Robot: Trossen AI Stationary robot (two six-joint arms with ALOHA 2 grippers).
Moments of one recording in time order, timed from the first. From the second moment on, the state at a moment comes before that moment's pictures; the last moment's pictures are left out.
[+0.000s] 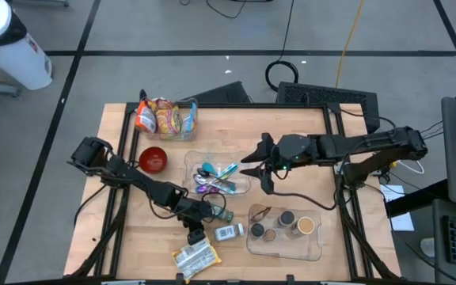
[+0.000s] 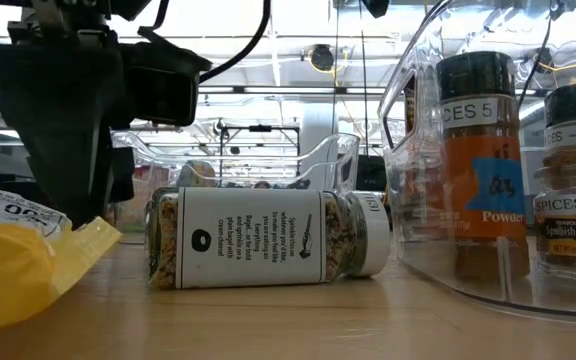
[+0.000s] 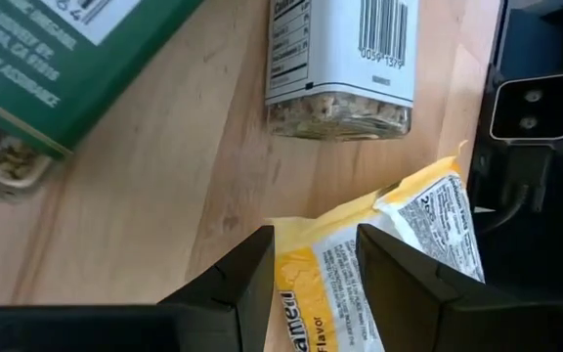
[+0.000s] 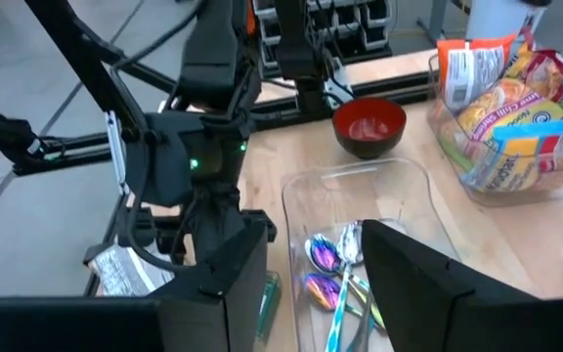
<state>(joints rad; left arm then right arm) -0.40 1.72 0.84 -0.02 0.29 -0.85 0.12 1.33 1.25 -0.32 0.08 0.25</state>
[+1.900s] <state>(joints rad) -0.37 1.15 0.86 0.09 -0.02 -0.95 0.12 1.34 1.25 -0.34 0.08 0.20</state>
